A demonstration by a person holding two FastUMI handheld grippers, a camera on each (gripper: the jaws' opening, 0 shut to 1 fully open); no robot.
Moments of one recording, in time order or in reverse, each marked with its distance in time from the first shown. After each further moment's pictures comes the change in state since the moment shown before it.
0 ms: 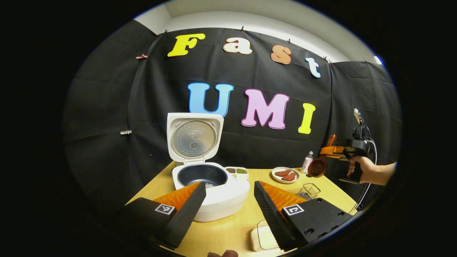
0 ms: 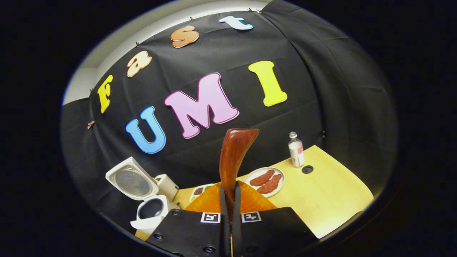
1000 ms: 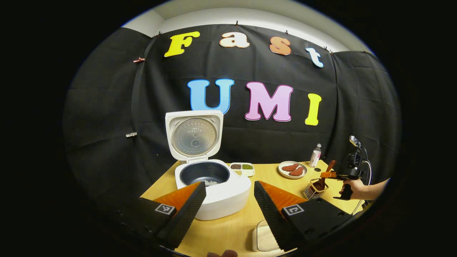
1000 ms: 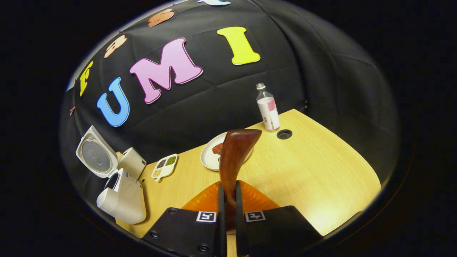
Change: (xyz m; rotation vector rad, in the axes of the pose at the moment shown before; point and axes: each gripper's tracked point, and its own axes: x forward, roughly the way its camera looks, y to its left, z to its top) left arm 0.011 -0.014 -0.004 0.056 0.051 0.078; right arm 0.044 -0.099 -0.125 0.012 0.204 -0.118
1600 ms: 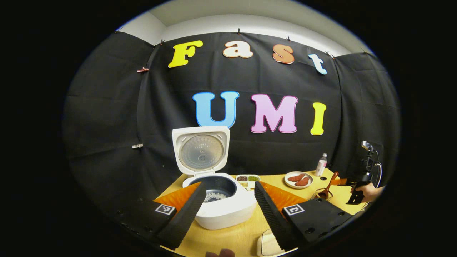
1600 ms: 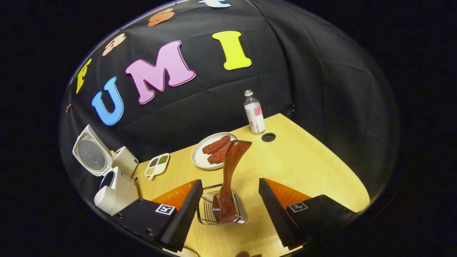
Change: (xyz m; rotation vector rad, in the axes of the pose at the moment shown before) left arm 0.006 0.018 0.055 -0.001 -0.111 0.053; right arm -0.063 -0.012 0.032 -0.064 -0.042 -0.095
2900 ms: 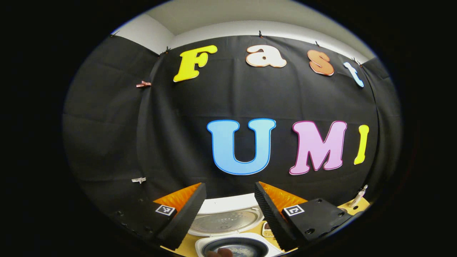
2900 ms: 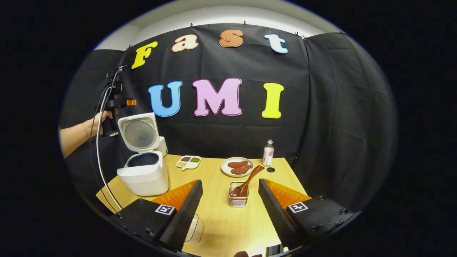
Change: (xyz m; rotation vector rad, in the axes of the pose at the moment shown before) left arm 0.259 0.099 0.142 0.038 -0.141 0.161; right arm -0.252 0.081 0.032 -0.359 -0.192 0.101
